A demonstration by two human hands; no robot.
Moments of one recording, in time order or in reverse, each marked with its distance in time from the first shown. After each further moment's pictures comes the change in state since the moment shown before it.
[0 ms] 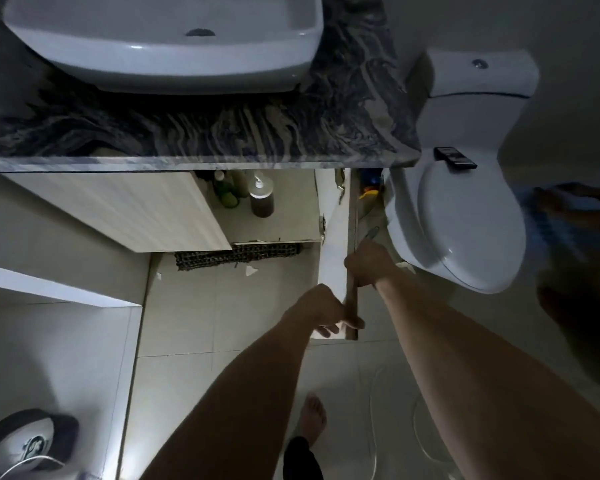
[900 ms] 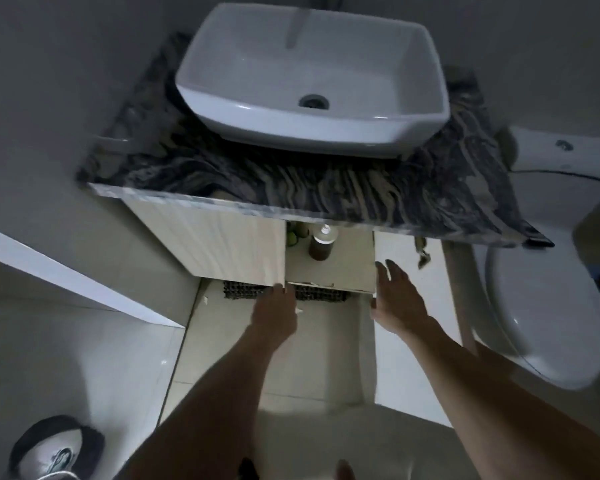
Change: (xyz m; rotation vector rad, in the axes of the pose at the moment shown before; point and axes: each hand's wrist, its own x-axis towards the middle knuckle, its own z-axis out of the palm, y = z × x) left_hand -0.021 -0.110 -0.188 0.853 0.727 0.119; right_hand 0.002 -0.095 0.052 -0.579 0.190 -0.438
